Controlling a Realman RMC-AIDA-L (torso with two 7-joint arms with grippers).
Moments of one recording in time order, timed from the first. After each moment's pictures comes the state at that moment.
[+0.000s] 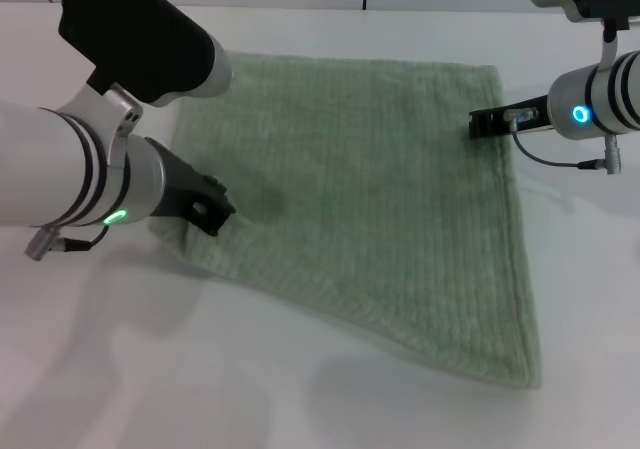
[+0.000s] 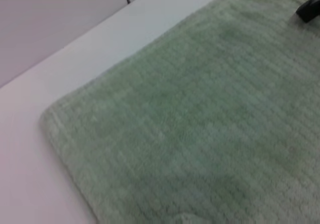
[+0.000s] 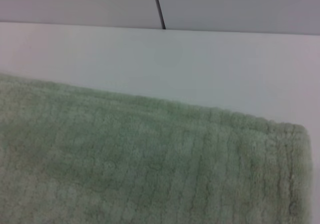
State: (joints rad) left arm -0.24 -2.06 -1.27 -1.84 2.89 -1.29 0.19; right arm 0.77 2.07 1.78 0.72 -2.48 0.78 -0.33
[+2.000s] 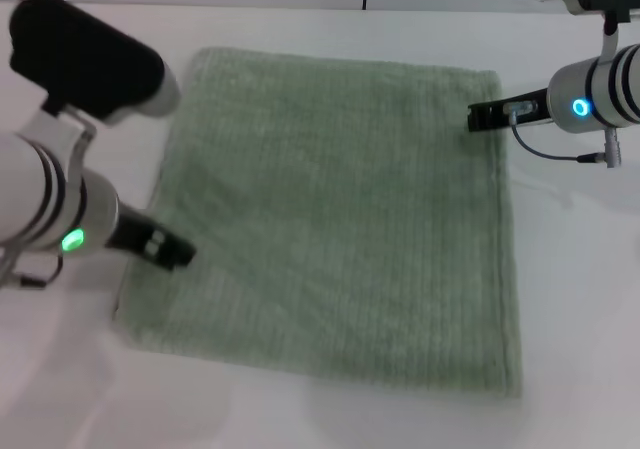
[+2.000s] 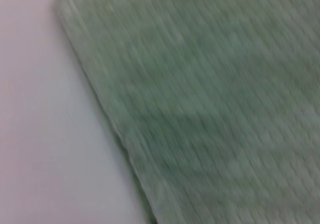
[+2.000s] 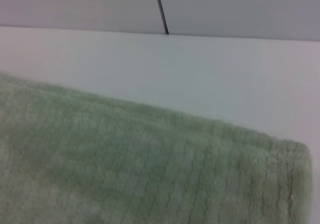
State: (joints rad) left arm -0.24 -2.06 -1.31 -1.83 2.89 -1.49 0.09; right arm 0.77 2.07 1.79 0.74 -2.49 0.79 -0.33
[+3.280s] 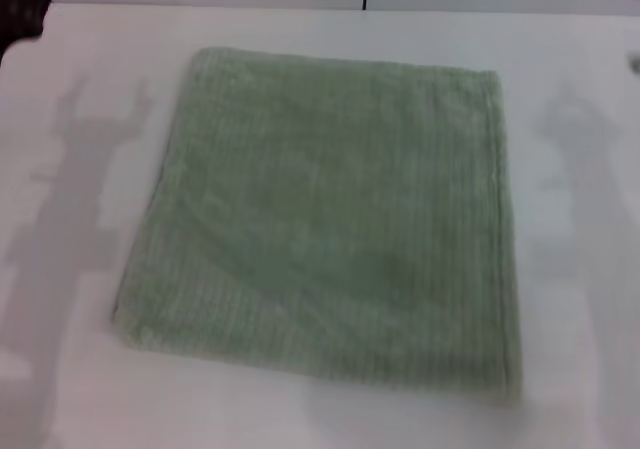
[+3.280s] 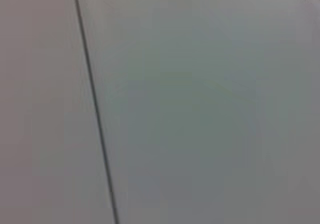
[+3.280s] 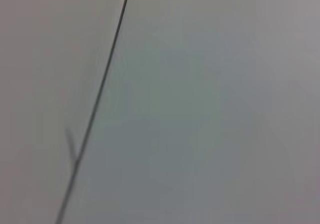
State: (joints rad) left arm -0.16 -2.07 -1.31 -0.78 2.73 1.07 0.26; right arm 0.12 2.08 0.94 1.09 -2.29 -1.07 -0.73
